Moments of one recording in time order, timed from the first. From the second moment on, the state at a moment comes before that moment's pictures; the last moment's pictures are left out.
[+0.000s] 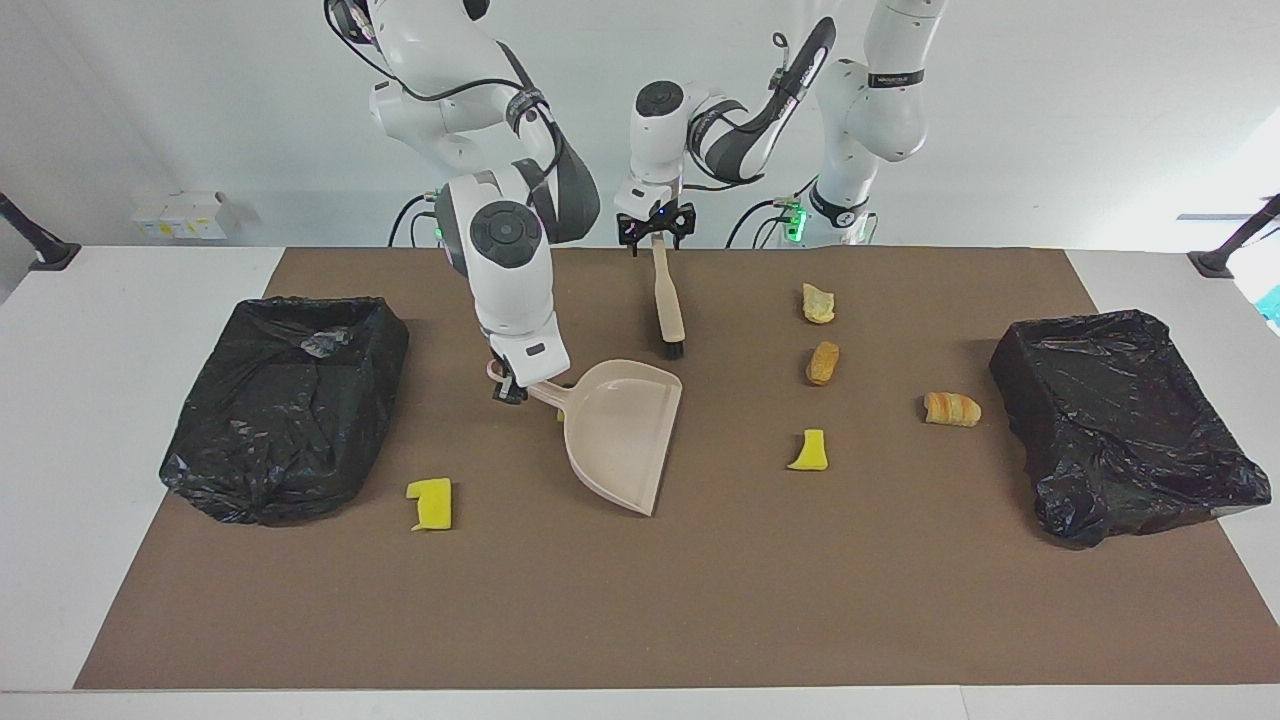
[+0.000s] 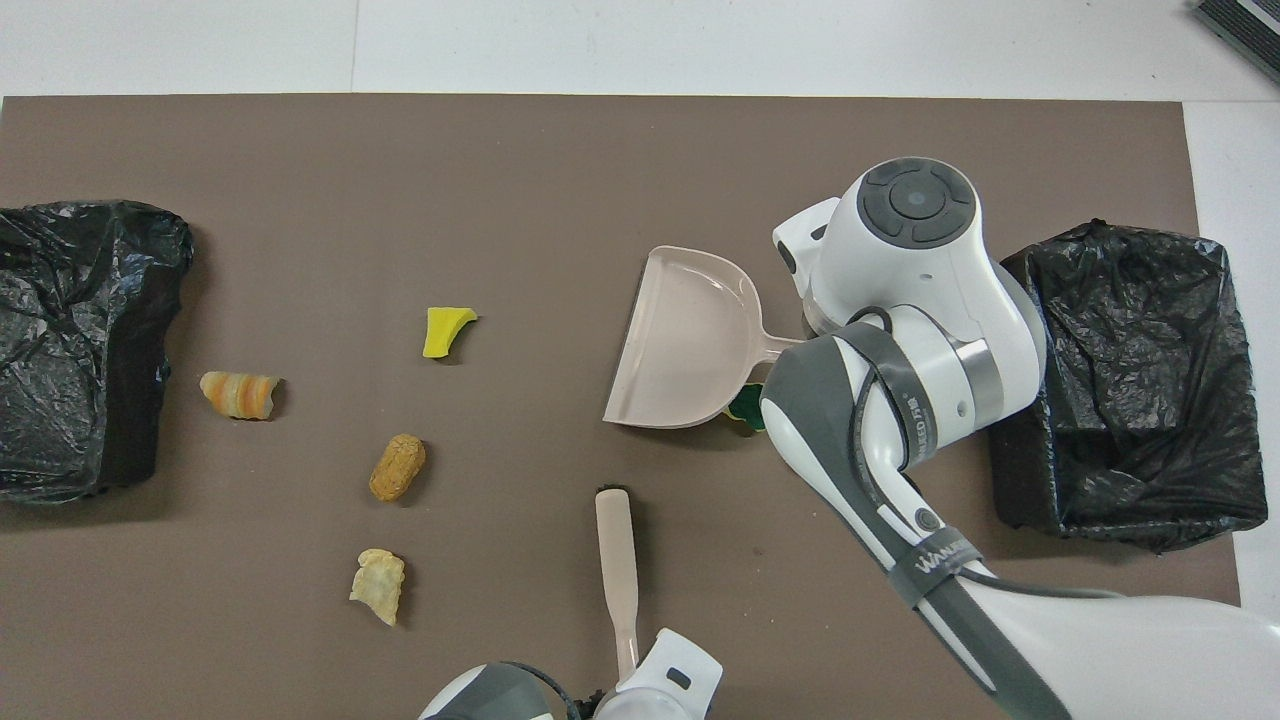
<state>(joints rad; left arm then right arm) -1.18 -0.09 0.03 -2.44 -0.12 2.31 -1.20 0.24 0.30 0.12 -1.70 -0.09 1.84 -0.88</state>
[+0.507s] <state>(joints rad) -1.17 -0.12 0.04 -2.42 -0.10 2.23 -1.18 0.24 0.29 0.12 -1.72 -0.09 1.84 -0.88</state>
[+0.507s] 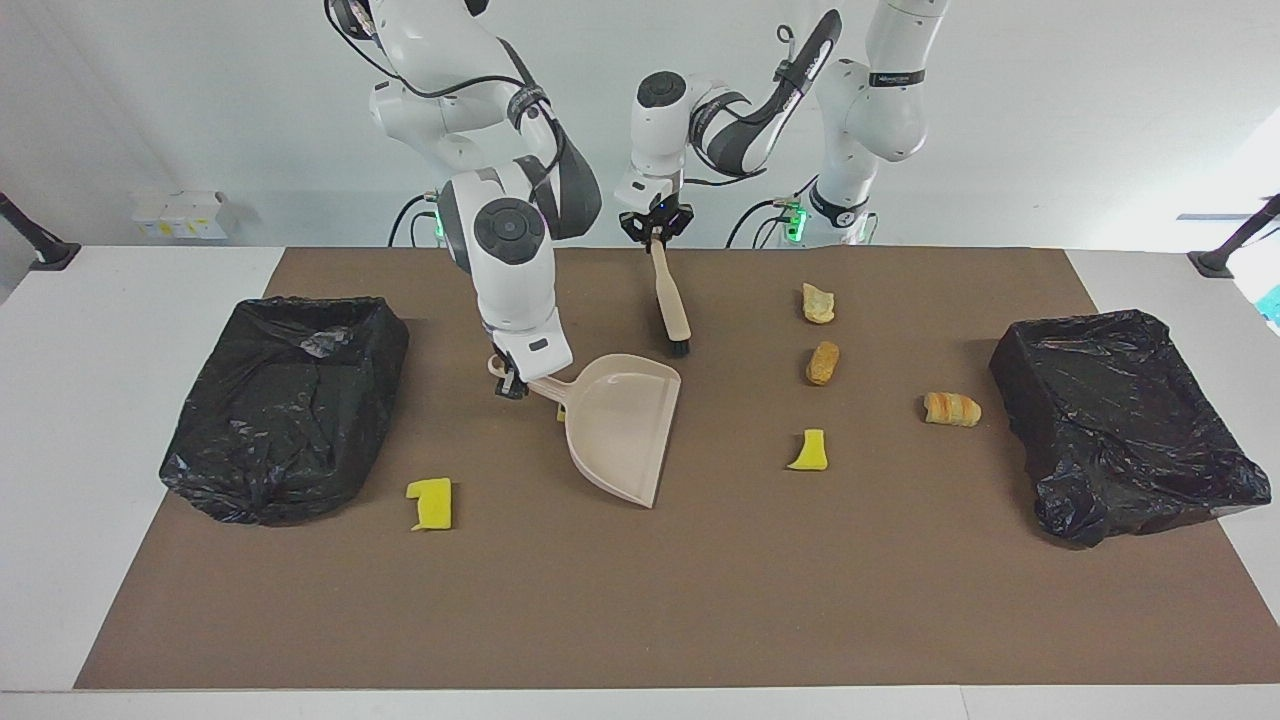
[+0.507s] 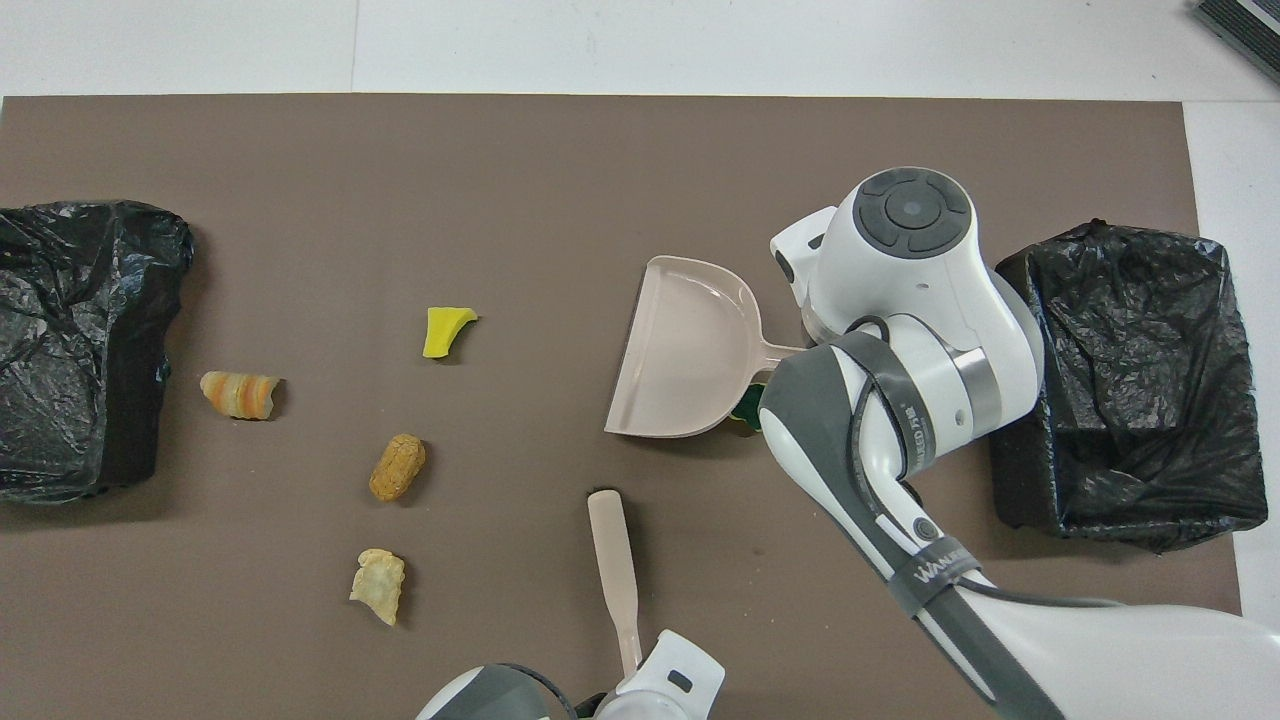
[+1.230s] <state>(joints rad) -0.92 -0.31 0.06 -2.34 0.03 1.74 -1.17 0.29 0.28 0.12 -1.72 -0.14 1.86 -1.09</state>
